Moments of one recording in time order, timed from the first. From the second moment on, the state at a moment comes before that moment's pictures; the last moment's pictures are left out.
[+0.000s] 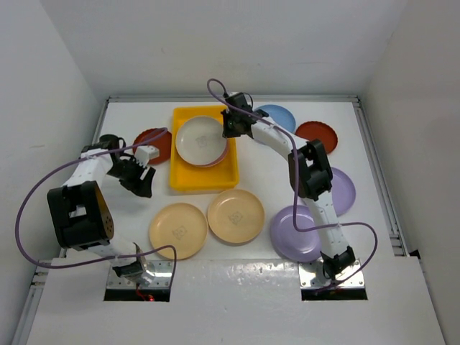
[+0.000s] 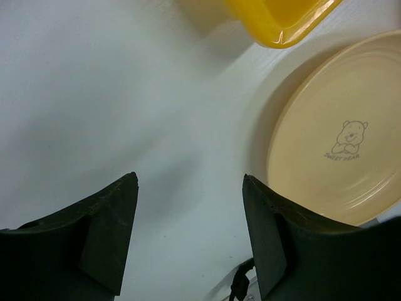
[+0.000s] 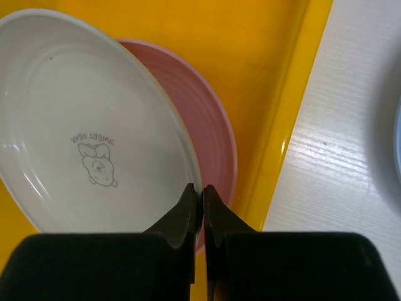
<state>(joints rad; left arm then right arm) 0.26 1.53 1.05 -0.93 0.47 0.83 0.54 2.36 1.99 -0.42 0.00 0.34</state>
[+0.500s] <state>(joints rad) 0.21 1.51 1.04 -0.99 0.47 0.89 0.57 2.39 2.00 -0.40 0.05 0.30</state>
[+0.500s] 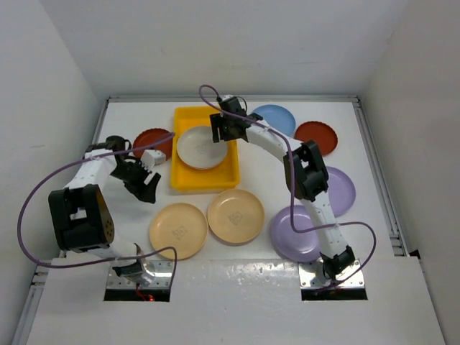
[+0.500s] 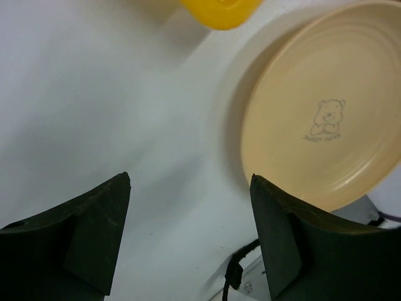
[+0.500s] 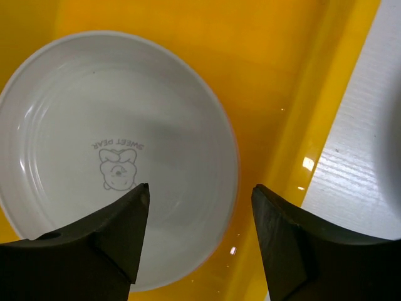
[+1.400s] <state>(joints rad) -0.13 1.30 0.66 -0.69 0.28 0.73 0.47 1.78 1.50 -0.35 0.02 0.25</state>
